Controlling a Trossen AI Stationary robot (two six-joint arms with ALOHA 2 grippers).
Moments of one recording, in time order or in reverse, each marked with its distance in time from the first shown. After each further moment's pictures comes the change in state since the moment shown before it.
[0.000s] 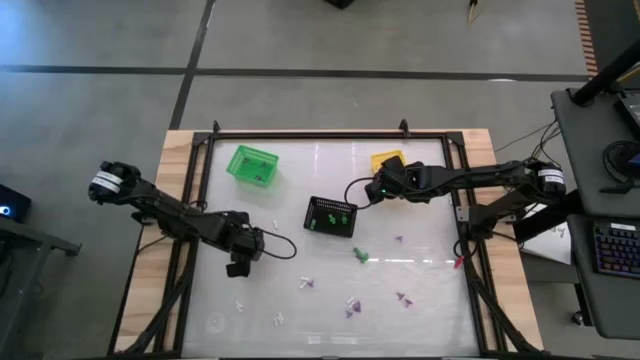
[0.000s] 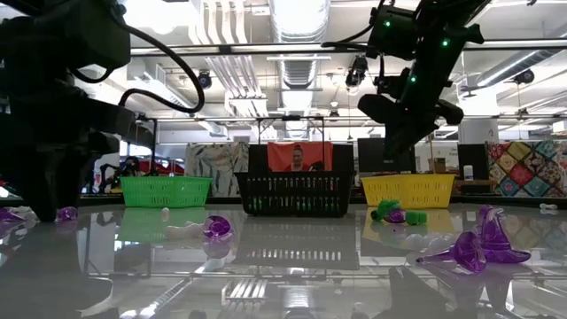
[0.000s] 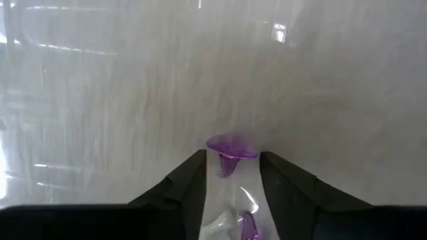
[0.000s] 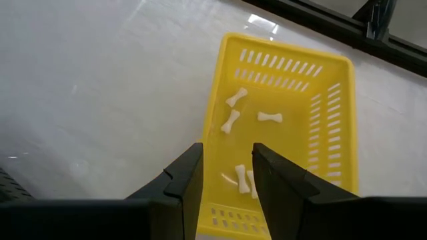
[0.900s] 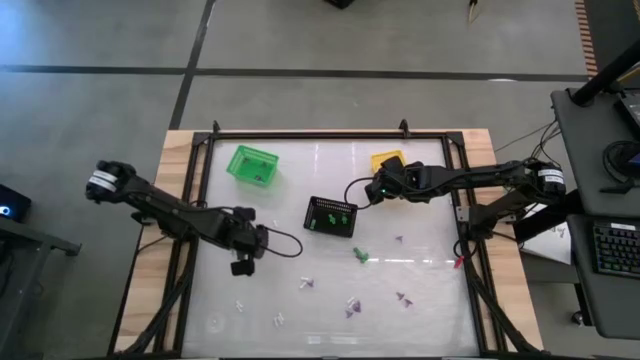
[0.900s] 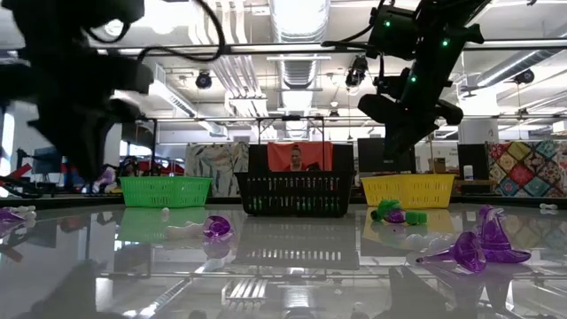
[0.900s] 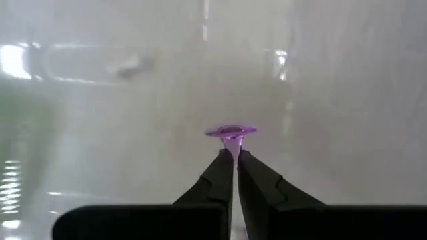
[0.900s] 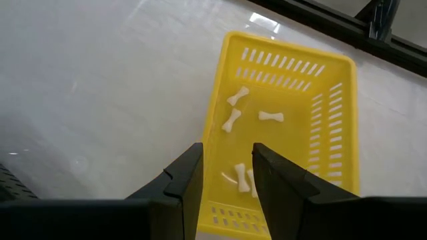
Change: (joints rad) left arm 0.005 -0.051 0.135 -0.090 -0.060 0.066; right arm 0.000 0.000 0.000 0.000 -0.007 -0.010
